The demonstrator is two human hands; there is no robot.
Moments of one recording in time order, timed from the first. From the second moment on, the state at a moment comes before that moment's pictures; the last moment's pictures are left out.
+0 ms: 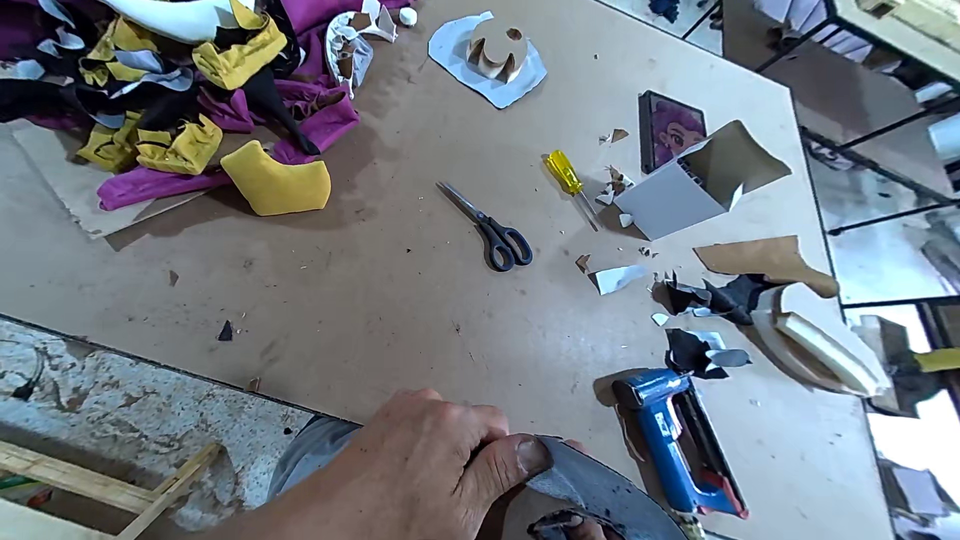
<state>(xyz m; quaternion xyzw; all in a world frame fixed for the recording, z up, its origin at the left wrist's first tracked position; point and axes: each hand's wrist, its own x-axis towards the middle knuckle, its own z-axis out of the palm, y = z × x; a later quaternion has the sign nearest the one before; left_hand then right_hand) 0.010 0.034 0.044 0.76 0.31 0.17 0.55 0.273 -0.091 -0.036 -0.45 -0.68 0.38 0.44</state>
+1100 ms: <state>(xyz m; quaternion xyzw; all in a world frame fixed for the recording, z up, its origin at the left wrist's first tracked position) -0.033 0.138 -0.083 0.98 0.12 0.10 0.12 0.364 -0.115 -0.040 -0.85 -0.51 0.09 0.13</state>
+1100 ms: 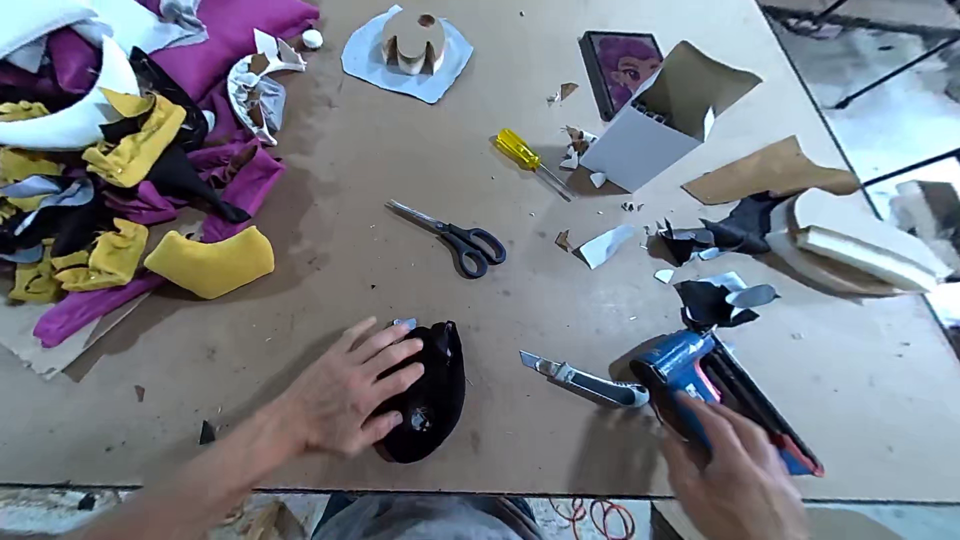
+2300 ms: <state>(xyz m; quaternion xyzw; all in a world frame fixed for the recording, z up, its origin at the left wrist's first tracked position) 0.031 0.025 -0.124 0.93 0.32 0.13 0.12 0.253 -0.059 0.095 -0.83 -0.43 0.32 0.16</state>
